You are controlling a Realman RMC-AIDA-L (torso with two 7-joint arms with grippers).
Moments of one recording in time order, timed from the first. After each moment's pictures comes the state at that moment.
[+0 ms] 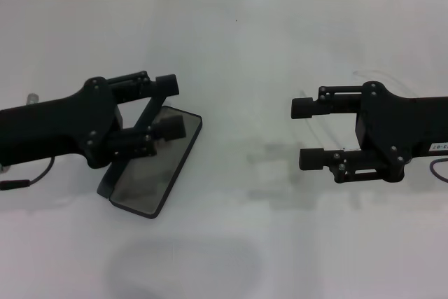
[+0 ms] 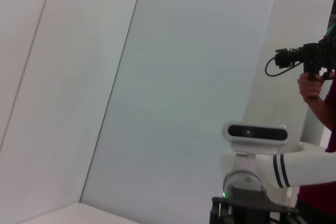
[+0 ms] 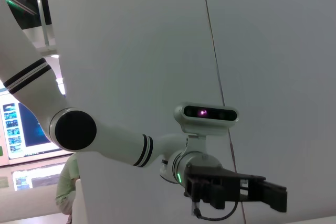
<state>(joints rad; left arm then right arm) -0.44 -1.99 0.85 0.56 1.60 1.91 -1.32 0.55 2.01 -1.05 -0.66 -1.55 -1.86 1.28</state>
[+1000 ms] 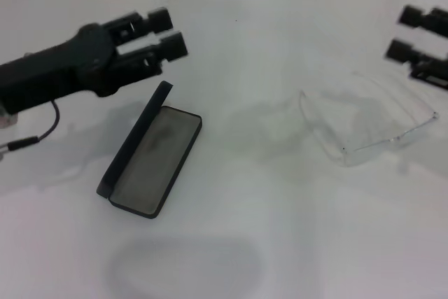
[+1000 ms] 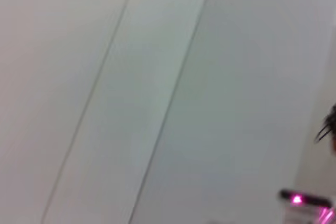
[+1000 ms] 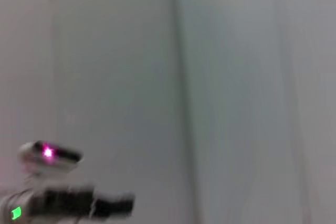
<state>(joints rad) -0.41 -2.08 0.80 0.78 1.53 1.78 -1.57 0.44 2.01 -0.69 -0.63 -1.54 -1.76 1.19</state>
